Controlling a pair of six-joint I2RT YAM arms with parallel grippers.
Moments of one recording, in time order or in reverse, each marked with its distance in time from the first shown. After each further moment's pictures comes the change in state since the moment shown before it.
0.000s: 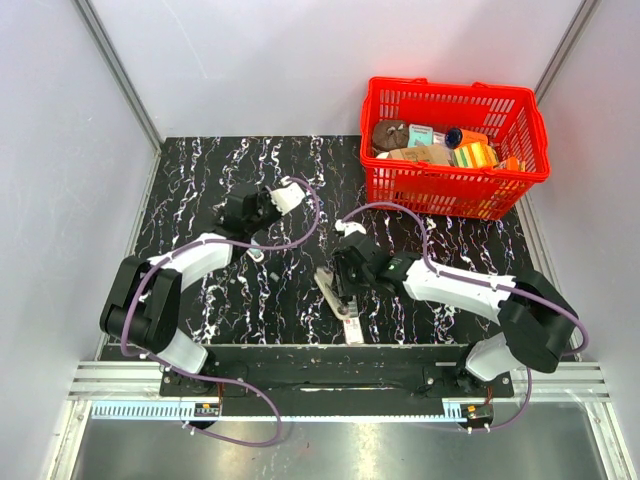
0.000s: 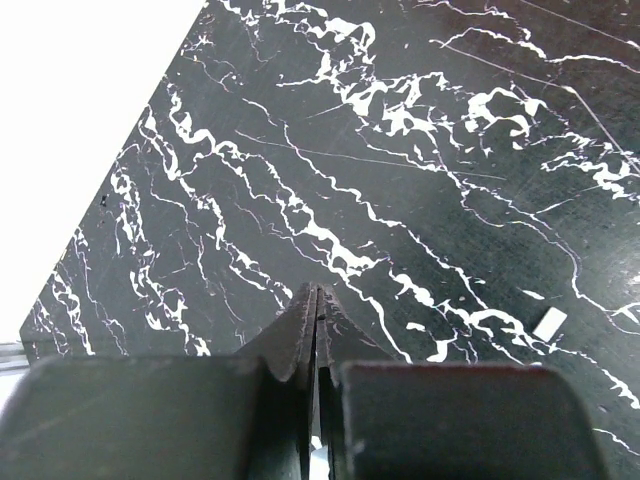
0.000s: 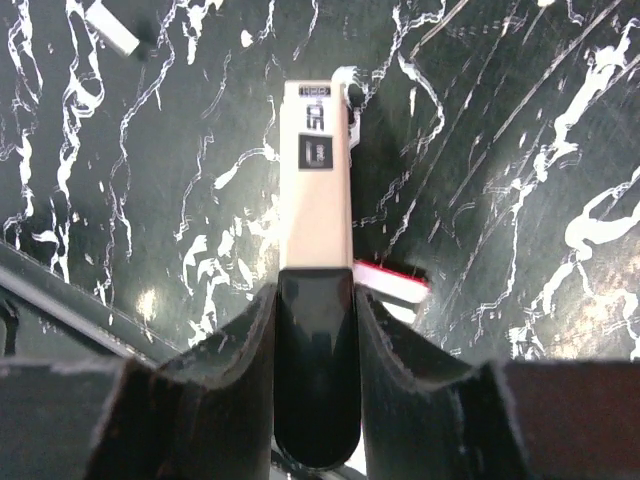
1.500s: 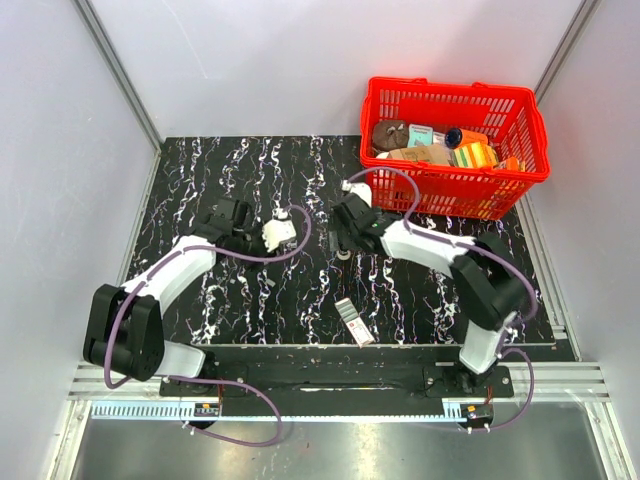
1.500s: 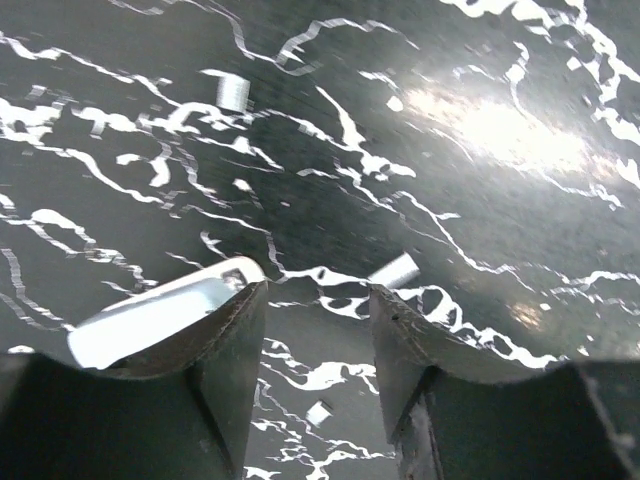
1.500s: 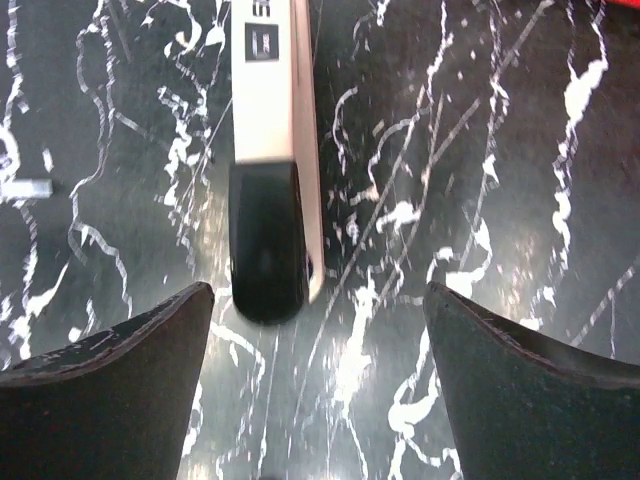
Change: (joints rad) left arm 0.047 -0.166 0.041 -0.761 0.291 0.132; right arm -0.191 0.368 0.337 -0.029 0.278 -0.093
